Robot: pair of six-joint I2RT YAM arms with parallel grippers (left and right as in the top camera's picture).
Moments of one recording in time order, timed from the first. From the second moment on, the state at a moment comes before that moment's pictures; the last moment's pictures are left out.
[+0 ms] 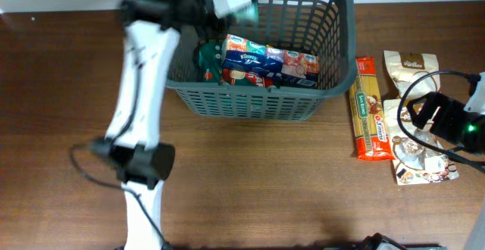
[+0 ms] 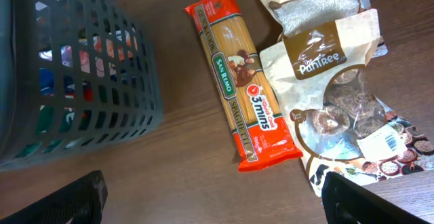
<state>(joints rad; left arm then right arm) -0.28 2.26 2.61 -1.33 0.35 0.95 -0.56 1.22 1.42 -1.25 -0.42 -0.03</state>
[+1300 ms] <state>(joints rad) 0.18 2.05 2.88 -1.68 -0.41 -0.65 -0.56 1.22 1.42 -1.25 -0.42 -0.03</state>
